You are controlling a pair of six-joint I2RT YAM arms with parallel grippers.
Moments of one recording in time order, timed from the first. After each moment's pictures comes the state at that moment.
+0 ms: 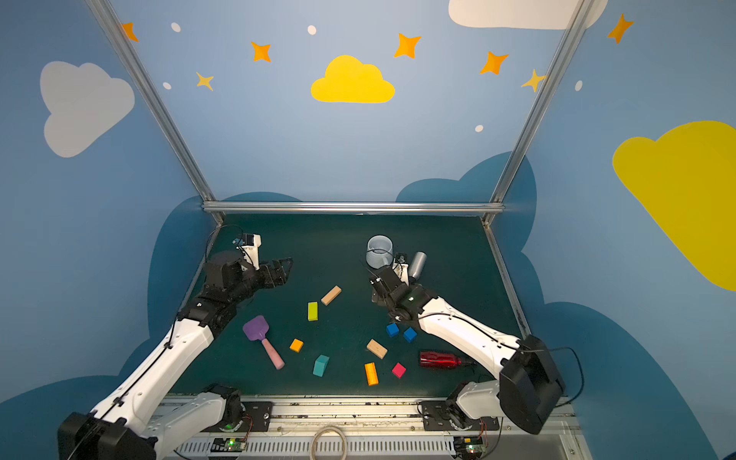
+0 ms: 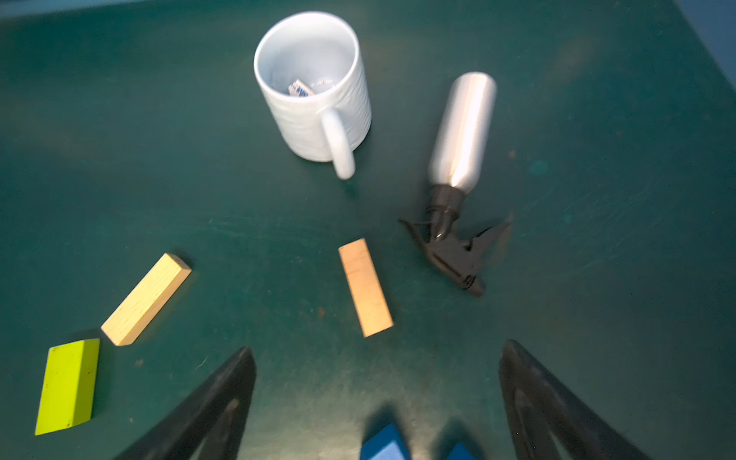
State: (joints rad) left arm -0.22 1.03 0.80 -0.19 0.16 -0.36; right arm 0.83 1.39 0.99 -0.56 0.55 0.72
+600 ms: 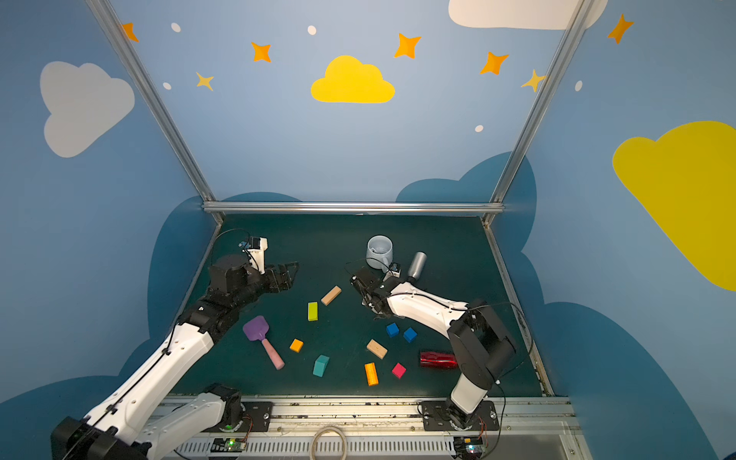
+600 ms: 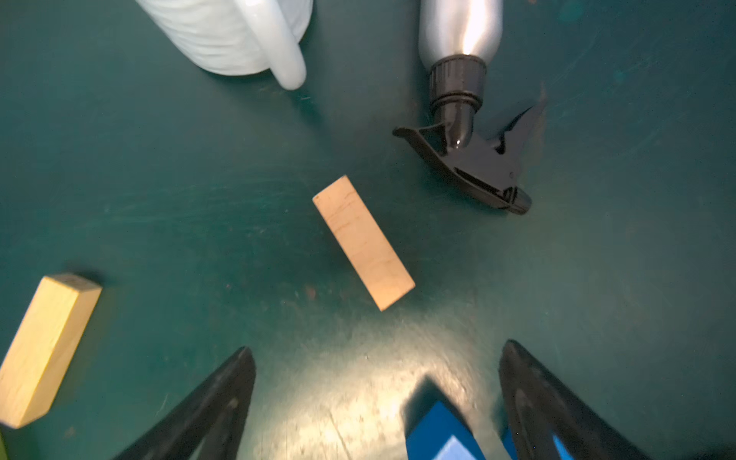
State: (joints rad) left arm -0.30 1.00 0.80 -0.22 0.13 -0.38; right arm 0.80 1.68 1.13 -0.70 0.47 1.03
